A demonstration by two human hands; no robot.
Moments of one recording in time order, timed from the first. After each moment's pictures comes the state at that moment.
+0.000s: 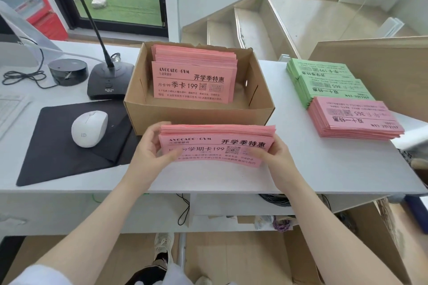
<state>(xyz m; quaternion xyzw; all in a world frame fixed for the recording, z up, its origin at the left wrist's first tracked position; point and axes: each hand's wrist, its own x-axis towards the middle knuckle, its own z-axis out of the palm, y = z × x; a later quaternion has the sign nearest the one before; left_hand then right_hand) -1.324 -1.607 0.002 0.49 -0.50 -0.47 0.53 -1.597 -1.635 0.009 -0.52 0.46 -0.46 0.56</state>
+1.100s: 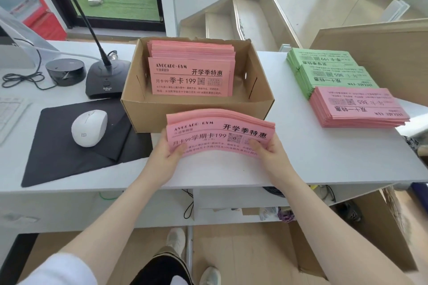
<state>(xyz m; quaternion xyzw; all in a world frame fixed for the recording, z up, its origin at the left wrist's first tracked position) -1.346 -1.612 -0.003 0.56 -0.55 -0.44 0.44 -1.584 -1.630 0.004 -0.52 0.51 -0.46 0.51</state>
